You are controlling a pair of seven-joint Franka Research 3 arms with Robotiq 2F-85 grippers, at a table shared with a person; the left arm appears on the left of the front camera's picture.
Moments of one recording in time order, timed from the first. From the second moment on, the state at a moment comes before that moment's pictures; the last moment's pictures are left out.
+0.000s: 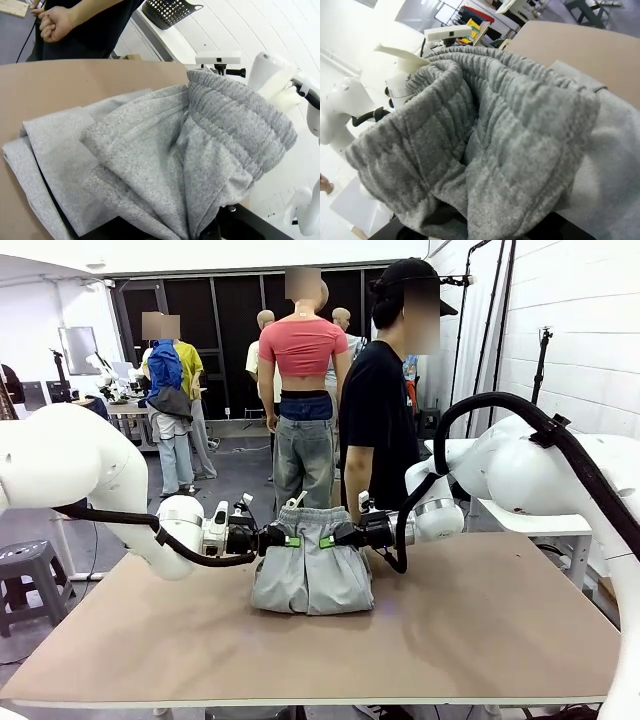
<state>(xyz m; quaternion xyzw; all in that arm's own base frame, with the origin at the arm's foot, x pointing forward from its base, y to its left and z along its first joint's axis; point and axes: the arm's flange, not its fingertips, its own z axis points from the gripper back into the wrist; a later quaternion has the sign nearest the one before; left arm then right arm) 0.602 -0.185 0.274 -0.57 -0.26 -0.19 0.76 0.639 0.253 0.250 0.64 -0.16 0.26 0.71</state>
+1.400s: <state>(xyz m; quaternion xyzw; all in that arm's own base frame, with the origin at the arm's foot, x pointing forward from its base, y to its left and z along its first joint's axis) 0.646 -0.180 0.250 -0.57 -0.25 -0.14 0.77 0.677 0.239 0.224 0.63 -0.15 0.19 0.74</state>
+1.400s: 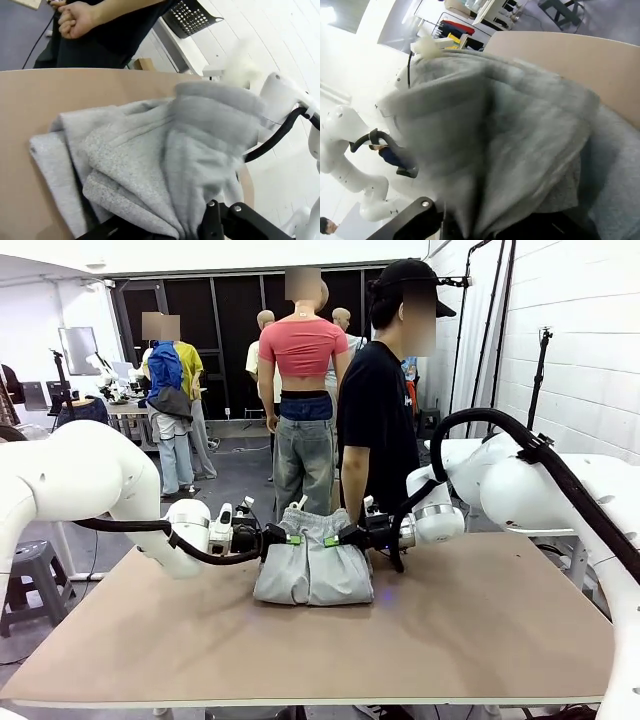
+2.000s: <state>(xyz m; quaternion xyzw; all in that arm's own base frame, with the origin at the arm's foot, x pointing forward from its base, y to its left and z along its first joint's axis) 0.646 -0.144 0.257 -0.56 -0.26 -0.11 0.78 0.681 0.194 0.228 0.59 -0.14 0.12 0.78</state>
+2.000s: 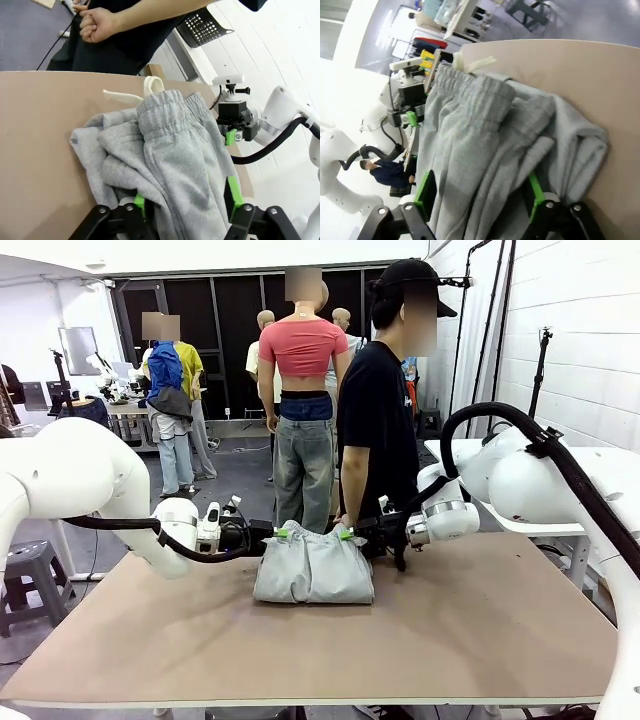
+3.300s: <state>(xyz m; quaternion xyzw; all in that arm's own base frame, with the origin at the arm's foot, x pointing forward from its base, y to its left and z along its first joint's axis) 0.597 -0.088 0.327 -0.54 -0.30 -0.11 0.78 0.646 0.125 0.280 0.54 -0.17 0.10 0.82</state>
